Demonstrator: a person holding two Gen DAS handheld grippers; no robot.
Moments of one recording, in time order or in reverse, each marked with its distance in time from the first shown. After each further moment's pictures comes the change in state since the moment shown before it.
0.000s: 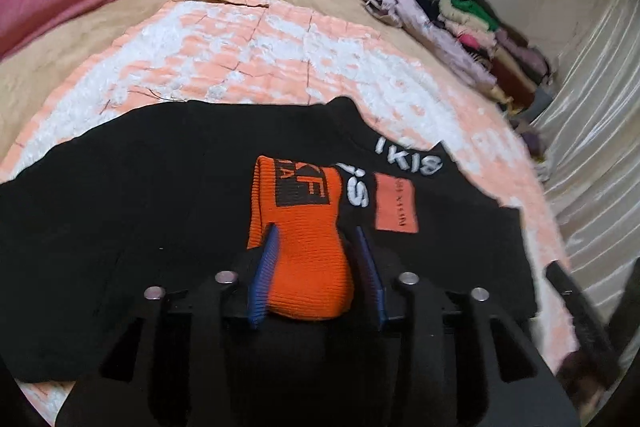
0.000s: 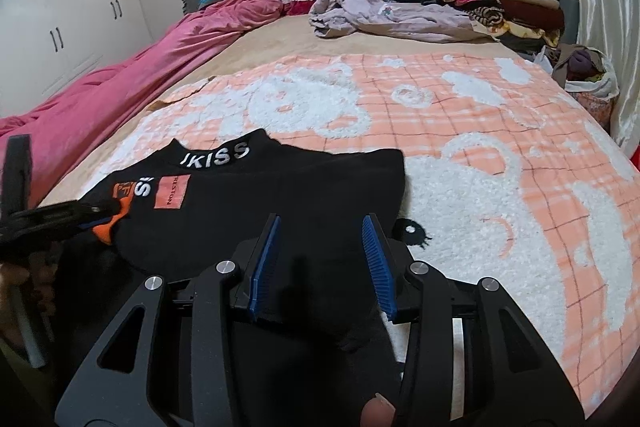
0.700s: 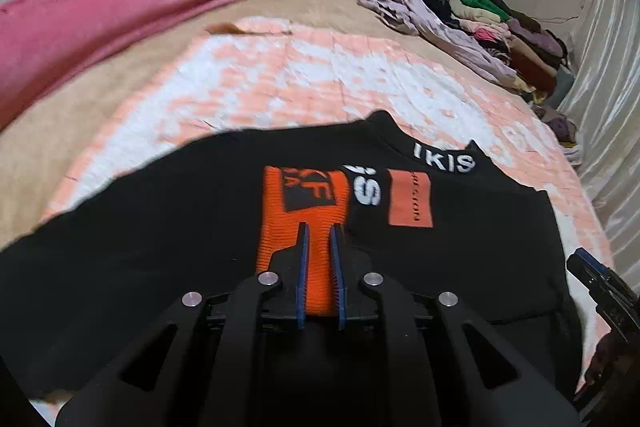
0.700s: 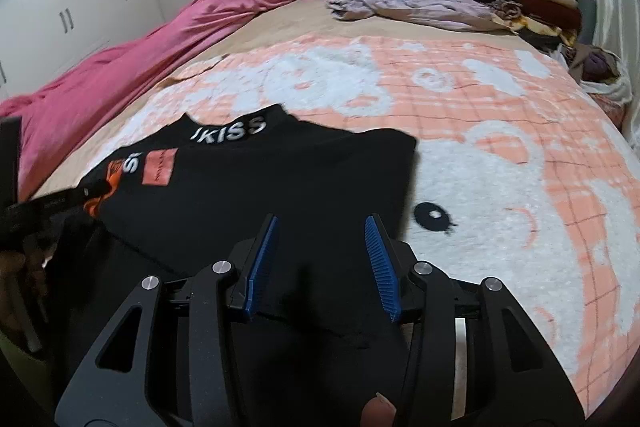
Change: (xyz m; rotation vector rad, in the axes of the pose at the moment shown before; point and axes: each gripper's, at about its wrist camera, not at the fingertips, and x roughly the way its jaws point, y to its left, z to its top) left arm -0.032 0.012 -0.002 0.103 -0.093 0.154; right arm 0.013 0.016 -0.008 -0.053 0.055 0.026
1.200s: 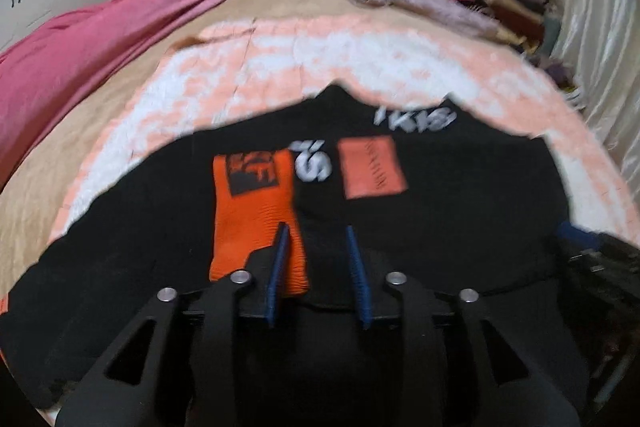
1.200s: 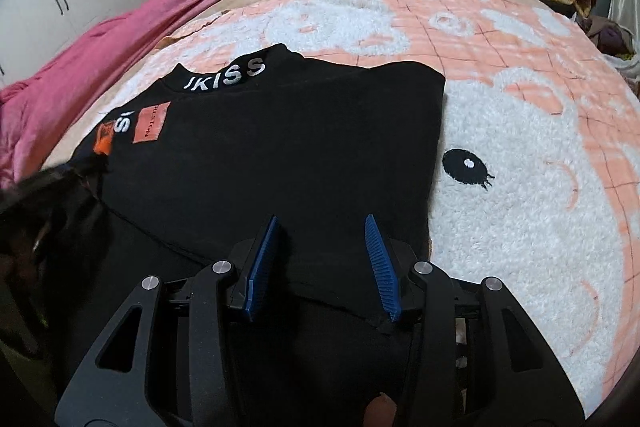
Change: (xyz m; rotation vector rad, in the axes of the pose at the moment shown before) left arm 0.015 -0.040 -0.016 0.170 0.061 0.046; right arm 0.030 -0.005 -0.015 0.038 0.146 0.038
